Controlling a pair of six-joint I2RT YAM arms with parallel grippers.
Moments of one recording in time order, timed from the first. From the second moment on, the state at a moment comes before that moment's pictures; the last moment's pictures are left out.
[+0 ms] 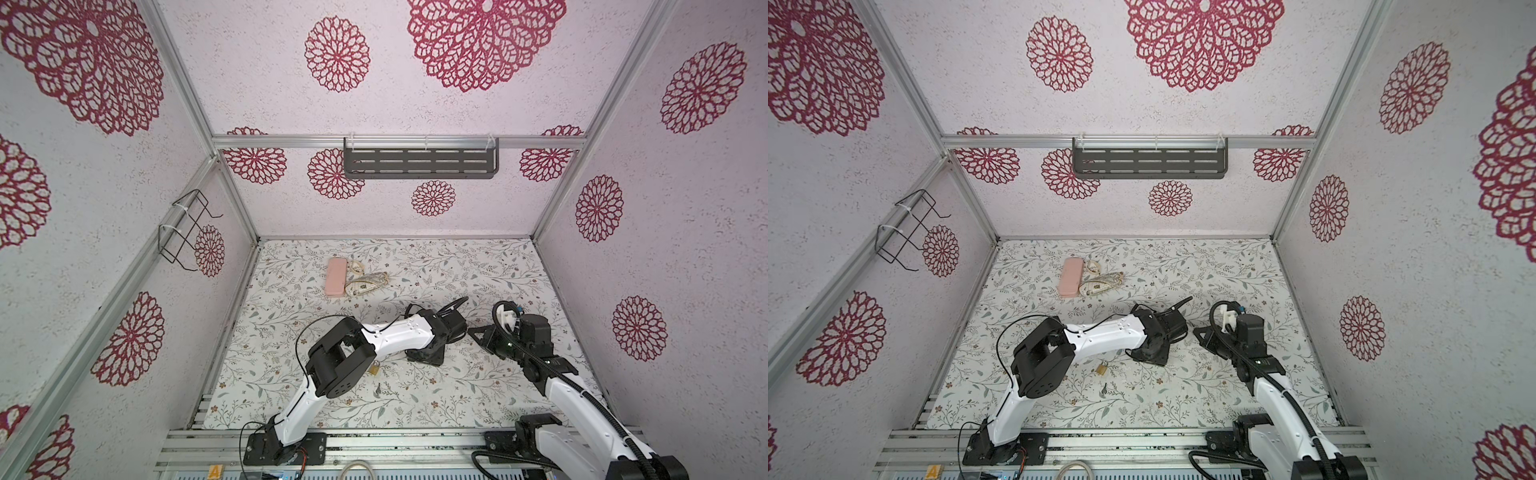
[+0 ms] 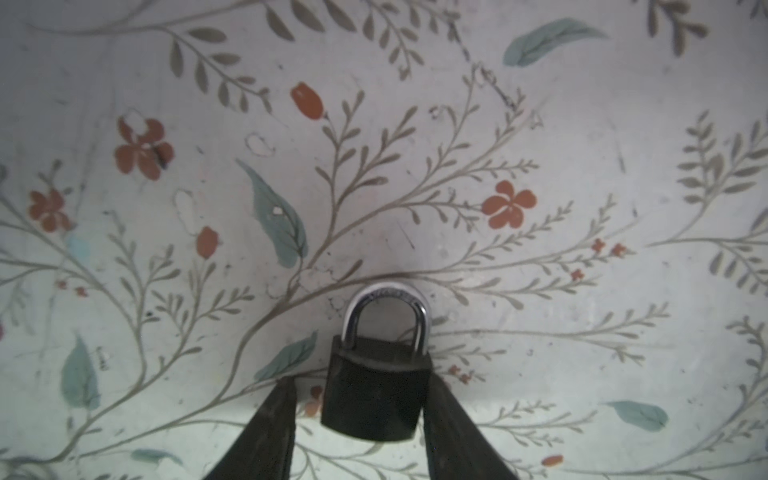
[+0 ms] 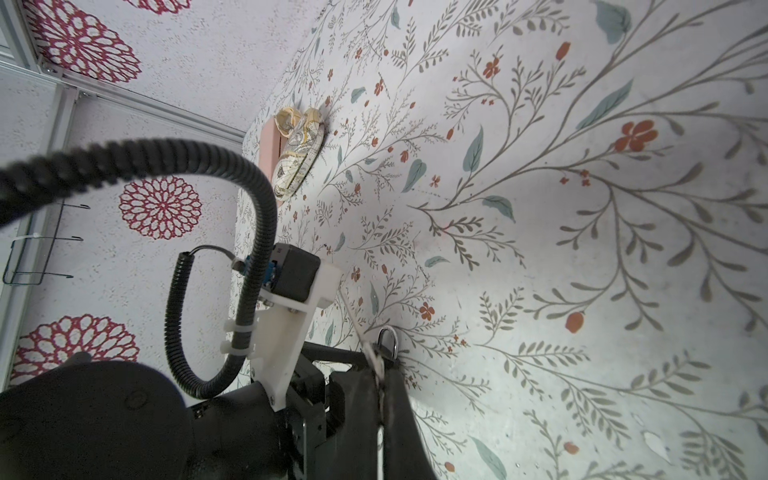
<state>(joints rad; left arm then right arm) -1.05 2.20 1.67 -0.94 -0.16 -0.83 0.12 0.89 0.40 -0.13 -0.55 0.72</state>
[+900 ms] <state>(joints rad) -1.03 2.20 1.66 -0.88 -0.15 -0.77 0.12 0.90 0.38 -0.11 -0.55 0.74</state>
